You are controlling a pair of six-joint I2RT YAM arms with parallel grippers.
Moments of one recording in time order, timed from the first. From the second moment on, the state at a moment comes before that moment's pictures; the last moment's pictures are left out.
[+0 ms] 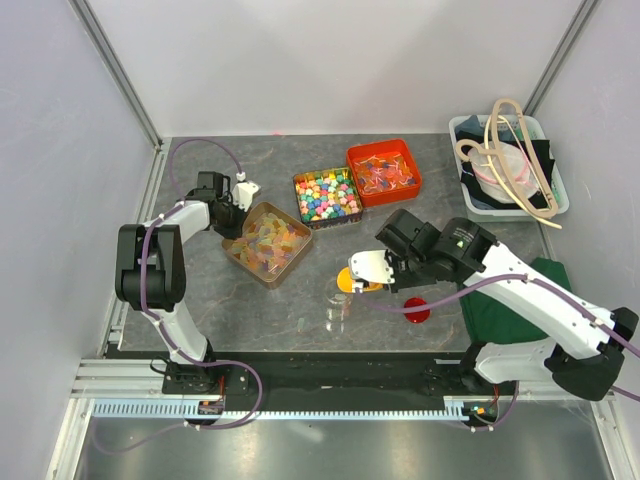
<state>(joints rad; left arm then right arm) -0.03 1.80 1.11 -0.39 0.27 0.54 0.92 1.24 1.39 -1.35 0.16 -0.80</state>
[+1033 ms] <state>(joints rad) -0.02 1.80 1.11 -0.38 0.27 0.54 1.09 1.25 1.36 -1.36 0.35 -0.75</state>
